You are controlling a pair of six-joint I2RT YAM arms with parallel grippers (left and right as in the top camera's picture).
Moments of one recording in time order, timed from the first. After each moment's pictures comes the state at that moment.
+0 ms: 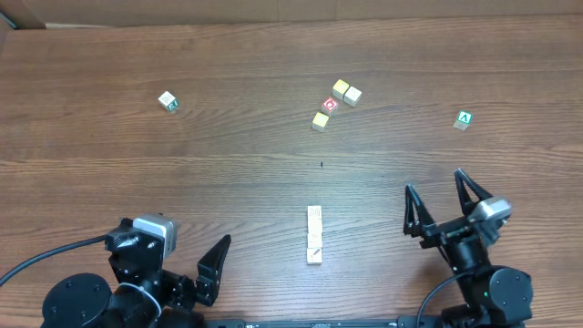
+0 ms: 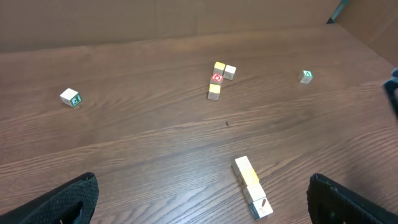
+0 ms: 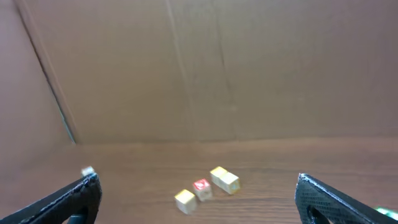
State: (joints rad) left arm -0.15 0.49 1.16 -1.16 0.23 -0.05; right arm 0.22 0.06 0.14 0.05 -0.12 0.20
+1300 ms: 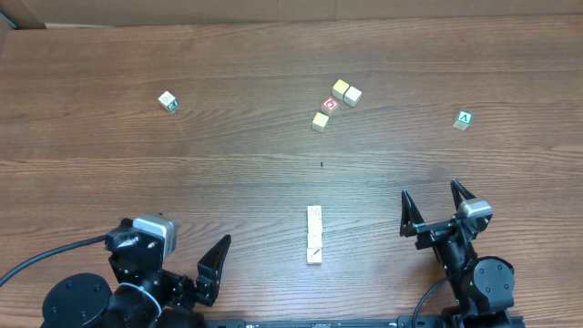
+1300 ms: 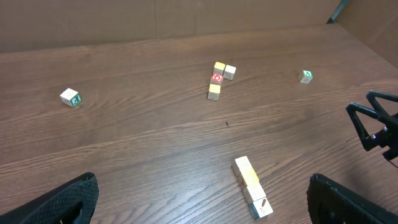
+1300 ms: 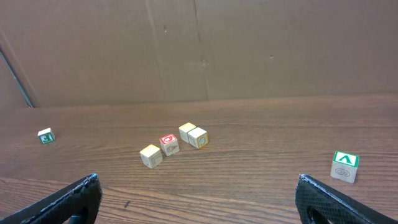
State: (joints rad) left arm -0.15 0.49 1.16 -1.16 0.23 -0.05; right arm 0.18 0.01 0.02 -0.03 -0.07 0.15
